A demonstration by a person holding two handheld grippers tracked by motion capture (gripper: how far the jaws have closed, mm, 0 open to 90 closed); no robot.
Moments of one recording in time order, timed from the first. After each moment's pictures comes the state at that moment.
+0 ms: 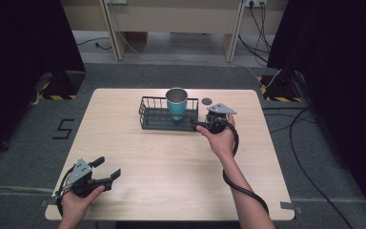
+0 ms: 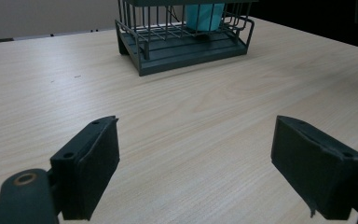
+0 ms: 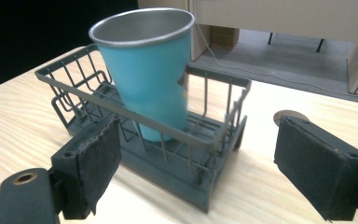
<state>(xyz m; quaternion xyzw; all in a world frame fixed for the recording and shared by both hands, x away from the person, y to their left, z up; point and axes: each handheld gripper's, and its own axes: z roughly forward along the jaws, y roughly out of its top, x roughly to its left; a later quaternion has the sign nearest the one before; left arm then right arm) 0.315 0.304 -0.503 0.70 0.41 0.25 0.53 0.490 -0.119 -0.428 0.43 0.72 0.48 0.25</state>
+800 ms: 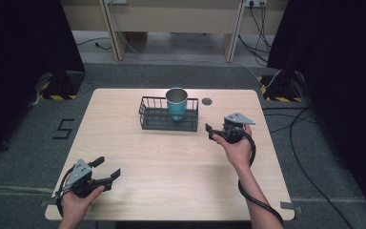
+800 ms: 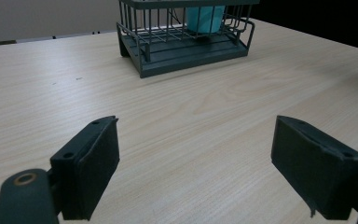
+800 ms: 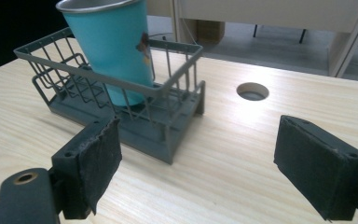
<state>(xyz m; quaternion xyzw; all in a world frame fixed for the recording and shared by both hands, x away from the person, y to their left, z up) 0.314 0.304 -0.502 0.70 0.41 0.26 0.53 0.462 -0.168 -0.437 0.45 0.71 0.48 0.25</state>
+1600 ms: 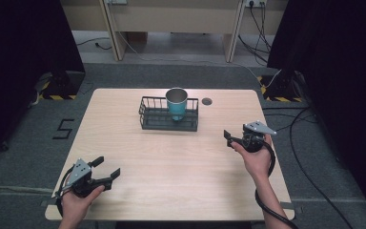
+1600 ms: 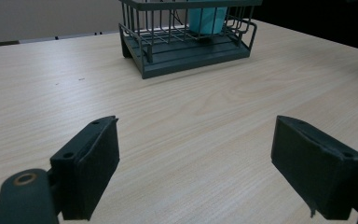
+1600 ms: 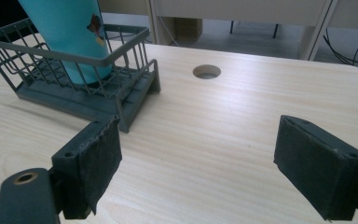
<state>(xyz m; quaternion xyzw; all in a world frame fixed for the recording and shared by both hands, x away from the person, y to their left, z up) 0.314 0.304 -0.501 0.70 0.41 0.26 0.53 0.435 -0.224 -0.445 0.48 0.69 0.46 0.27</state>
